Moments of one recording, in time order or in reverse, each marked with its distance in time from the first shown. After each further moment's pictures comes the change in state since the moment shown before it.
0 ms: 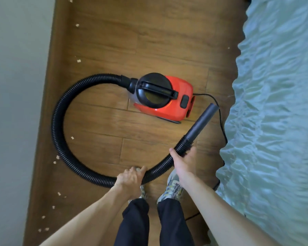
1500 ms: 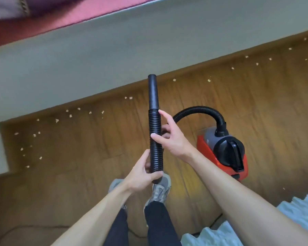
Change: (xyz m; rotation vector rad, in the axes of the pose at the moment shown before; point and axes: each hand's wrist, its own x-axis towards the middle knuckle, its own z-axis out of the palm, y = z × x) left_hand -0.164 -0.015 0.072 -2.207 0.866 0.044; right_hand -0.212 -0.074 0.160 -1.116 -1.316 -0.835
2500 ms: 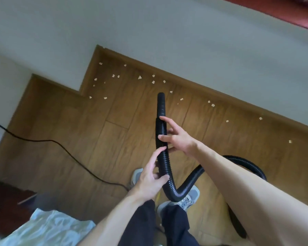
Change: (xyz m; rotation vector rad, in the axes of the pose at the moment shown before) left_hand -0.149 -0.146 -0.153 -0.600 0.503 0.120; right_hand 0.084 -0.012 0.322 -0.311 -0.591 0.409
